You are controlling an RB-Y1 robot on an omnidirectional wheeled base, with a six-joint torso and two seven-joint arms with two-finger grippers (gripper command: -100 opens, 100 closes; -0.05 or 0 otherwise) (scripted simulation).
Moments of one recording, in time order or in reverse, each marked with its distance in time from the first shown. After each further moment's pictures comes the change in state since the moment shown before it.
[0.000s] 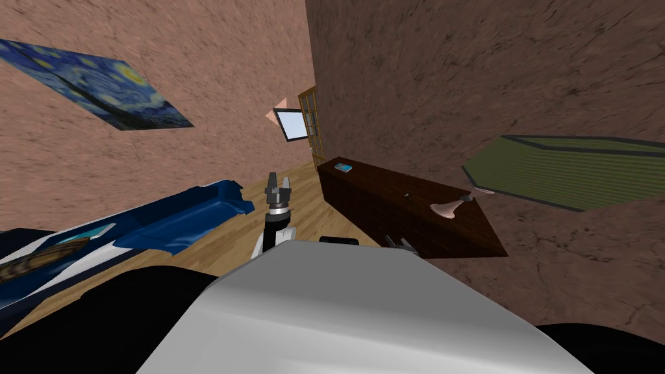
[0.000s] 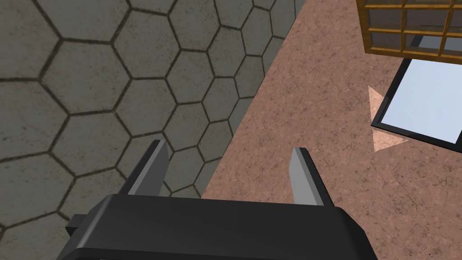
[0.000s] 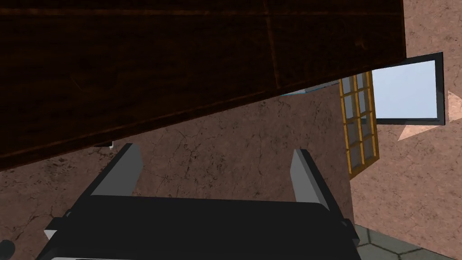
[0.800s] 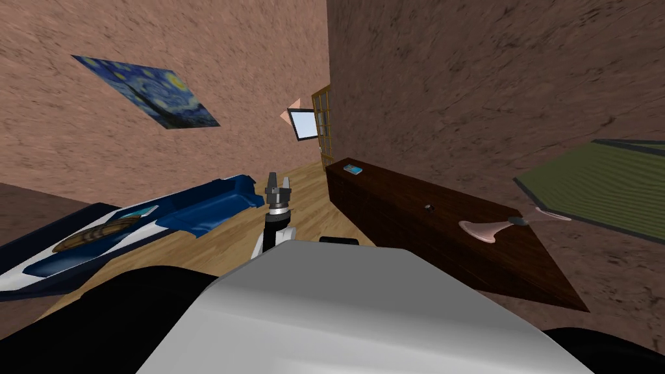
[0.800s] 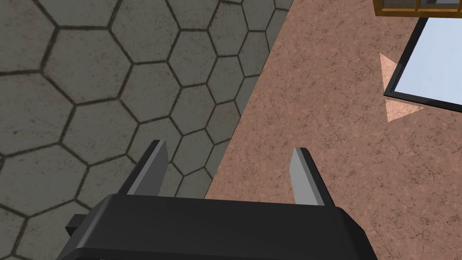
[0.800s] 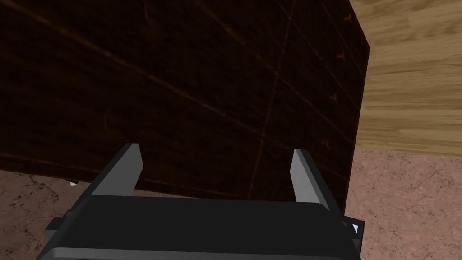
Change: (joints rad) left arm 0.000 0.000 0.000 0.000 0.000 0.000 0.000; right arm 0.174 -0.120 -0.067 0.070 0.230 0.131 0.119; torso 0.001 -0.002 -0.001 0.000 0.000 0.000
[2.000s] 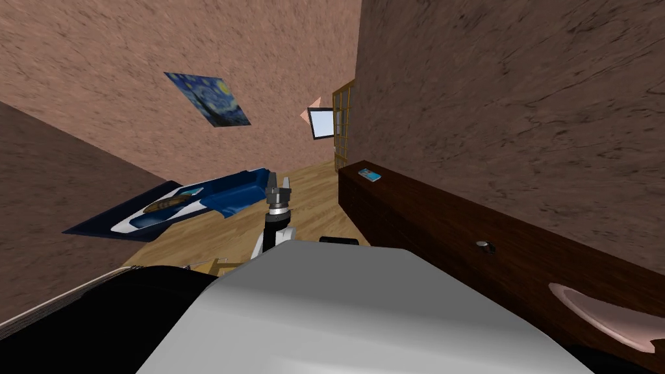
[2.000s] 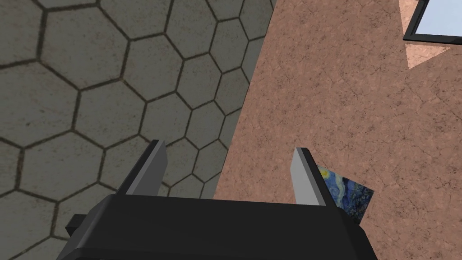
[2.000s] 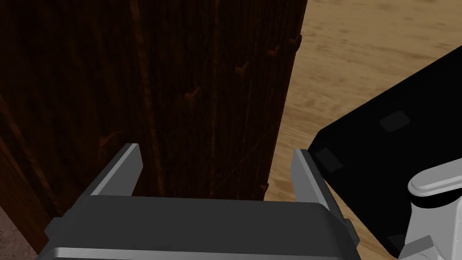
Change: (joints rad) left arm 0.000 0.000 0.000 0.000 0.000 0.000 0.000; right arm 0.301 -0.132 -0.095 0.084 0.354 0.175 0.180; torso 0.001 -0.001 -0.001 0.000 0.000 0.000
